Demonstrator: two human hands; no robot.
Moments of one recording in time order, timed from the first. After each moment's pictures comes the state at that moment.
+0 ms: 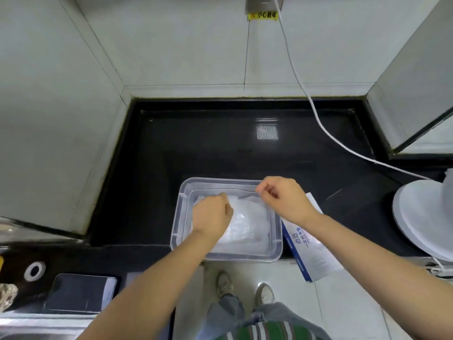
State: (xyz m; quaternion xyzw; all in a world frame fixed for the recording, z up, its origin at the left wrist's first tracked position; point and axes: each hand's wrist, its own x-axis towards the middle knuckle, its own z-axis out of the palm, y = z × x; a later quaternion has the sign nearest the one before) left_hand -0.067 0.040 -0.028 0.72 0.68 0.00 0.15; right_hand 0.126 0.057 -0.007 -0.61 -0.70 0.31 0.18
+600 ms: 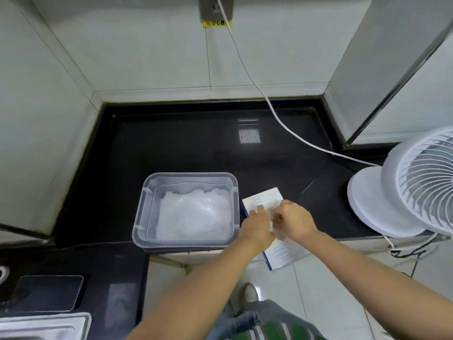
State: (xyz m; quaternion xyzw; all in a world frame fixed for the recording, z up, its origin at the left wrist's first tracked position) left_hand 0.101 -0.018 -0.036 0.69 0.59 -0.06 0.41; right_hand 0.230 -0.014 -0.053 -0.69 -0.69 0.21 -0.05
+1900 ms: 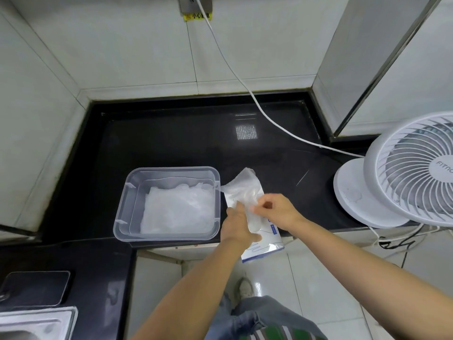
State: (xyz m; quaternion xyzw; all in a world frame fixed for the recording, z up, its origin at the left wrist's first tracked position) left_hand 0.106 -0.032 -0.065 0.64 0.66 -0.03 0.39; right_hand 0.245 -0.017 -0.044 -0.67 -0.53 0.48 0.20
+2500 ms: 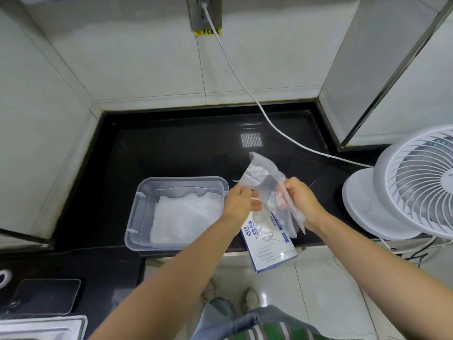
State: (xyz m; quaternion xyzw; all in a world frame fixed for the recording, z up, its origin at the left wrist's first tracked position) left_hand 0.098 0.024 -0.014 0.43 0.61 0.28 0.60; right_hand 0.253 0.007 0.002 -0.63 -0.33 0.58 0.40
